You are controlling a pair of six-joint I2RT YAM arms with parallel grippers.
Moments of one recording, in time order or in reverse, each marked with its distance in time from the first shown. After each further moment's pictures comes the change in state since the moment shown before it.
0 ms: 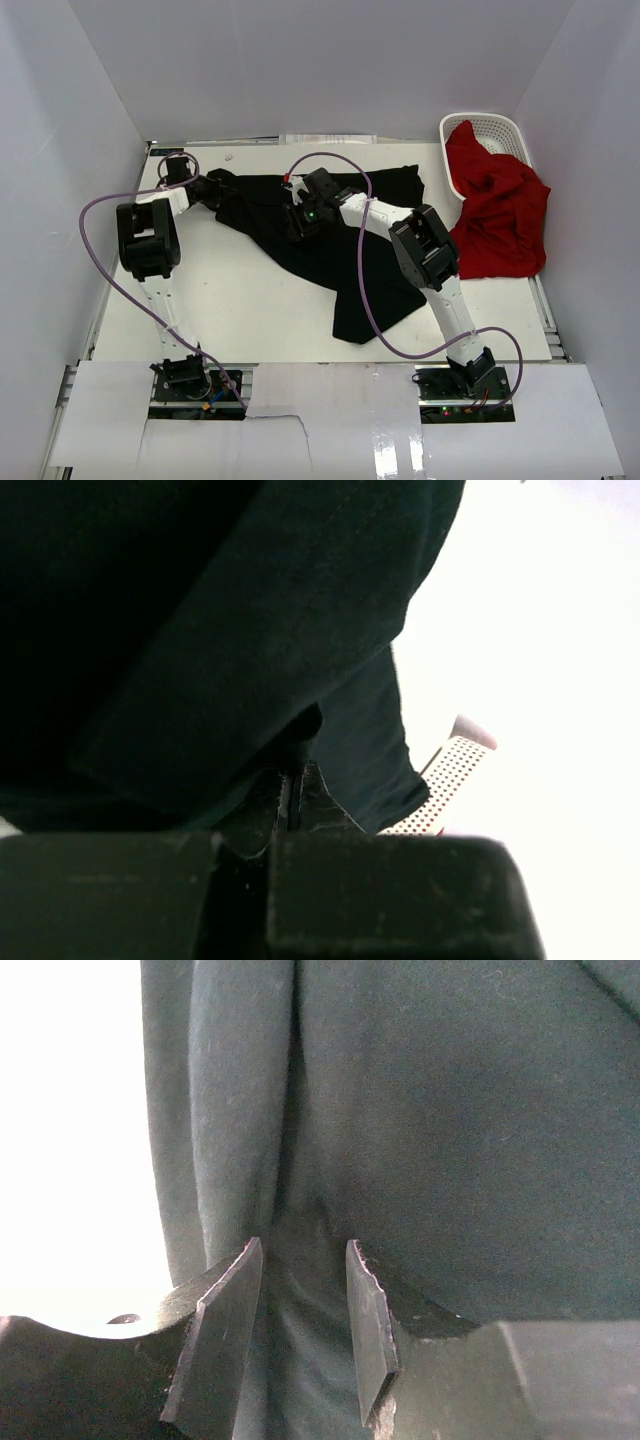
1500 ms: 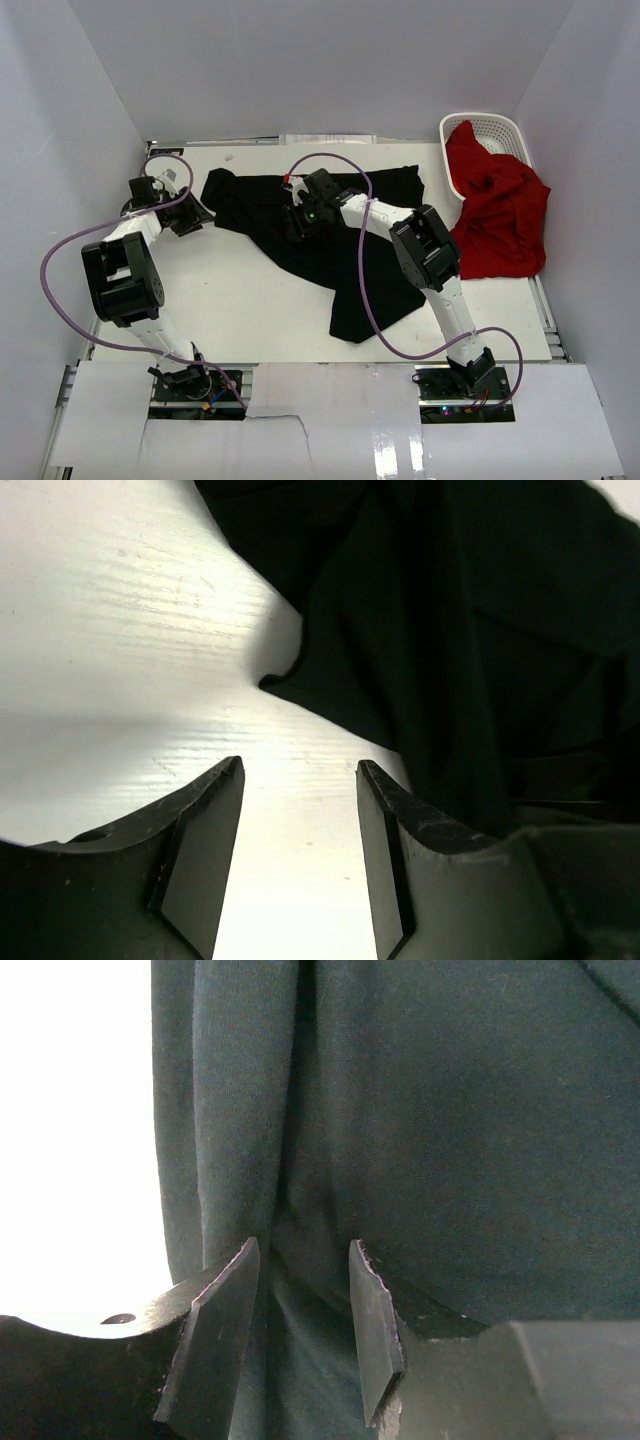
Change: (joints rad) left arm 0.140 -0.445 -0.378 -0.121 0.047 0.887; right arm 0.000 -0.013 -0.023 0.021 -0.006 -0.016
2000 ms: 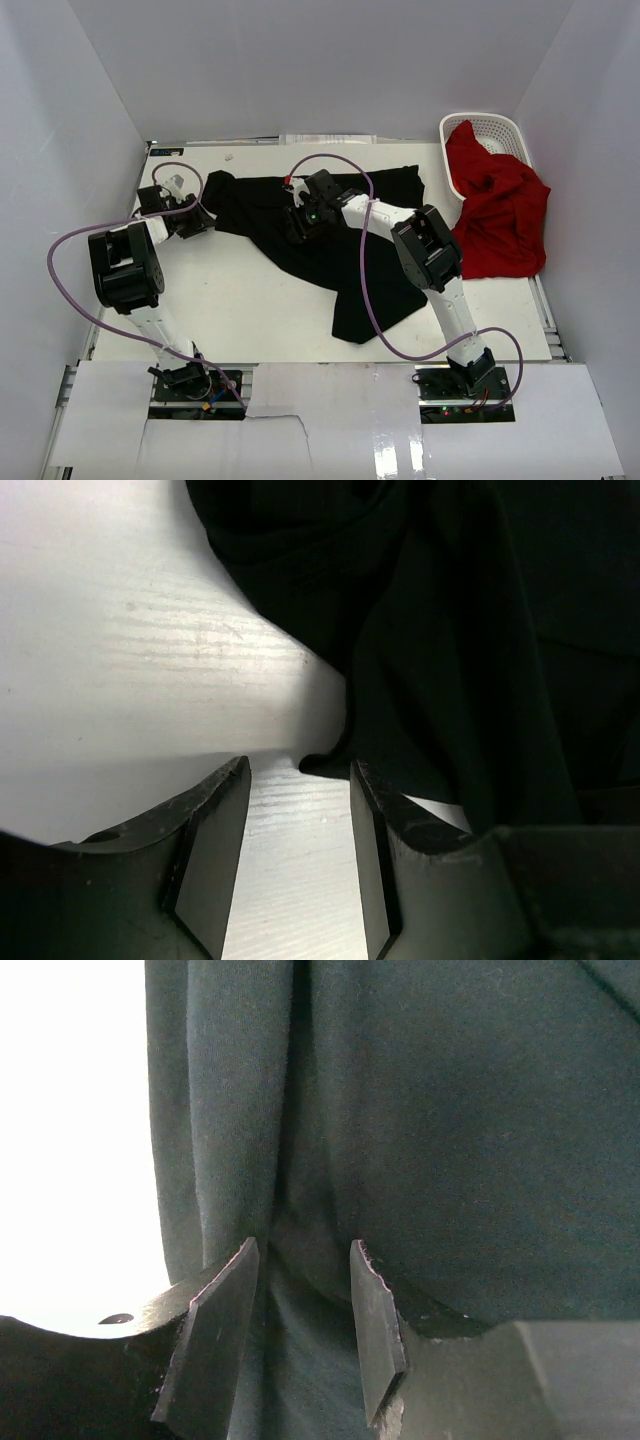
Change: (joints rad) left arm -0.008 0.118 -0.058 0.208 0.011 0.078; right arm 0.000 -0.019 -0.024 -0.009 0.001 -0.011
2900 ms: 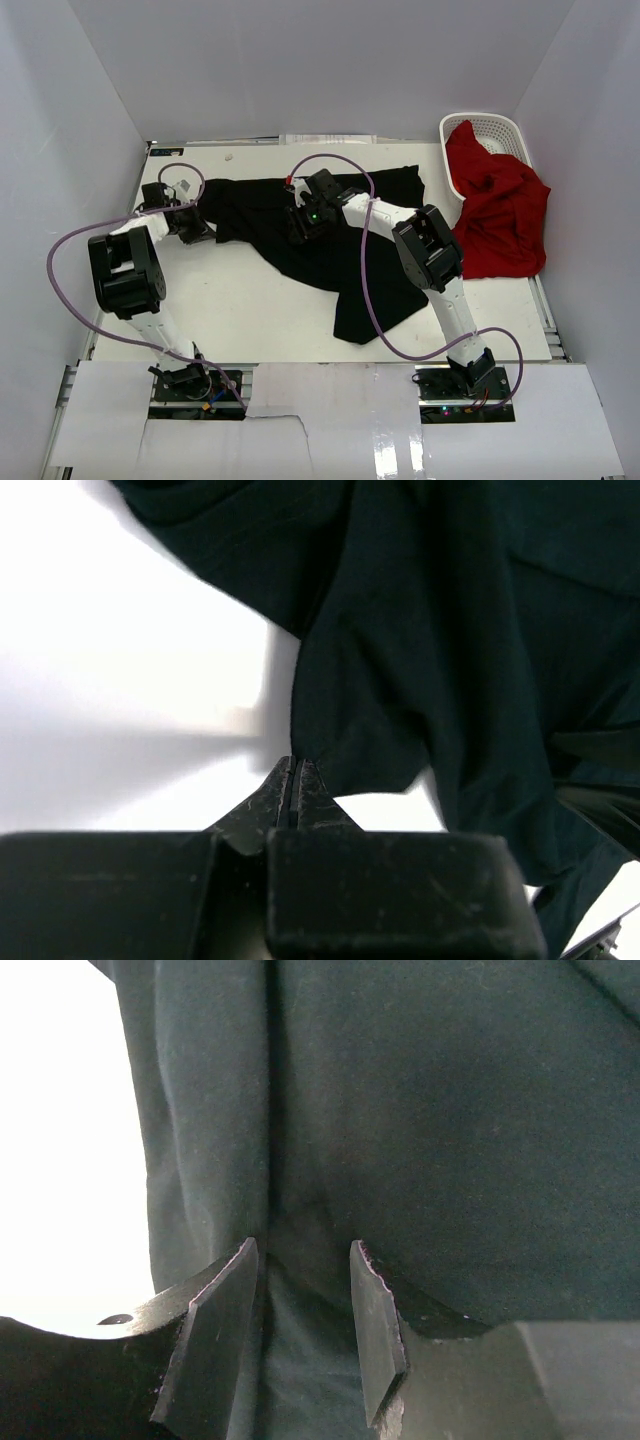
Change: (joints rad) left arm -0.028 -0.033 0.039 -0.243 -0.010 -0.006; right arm -0.008 -0.004 0.008 -0.040 0.009 0.003
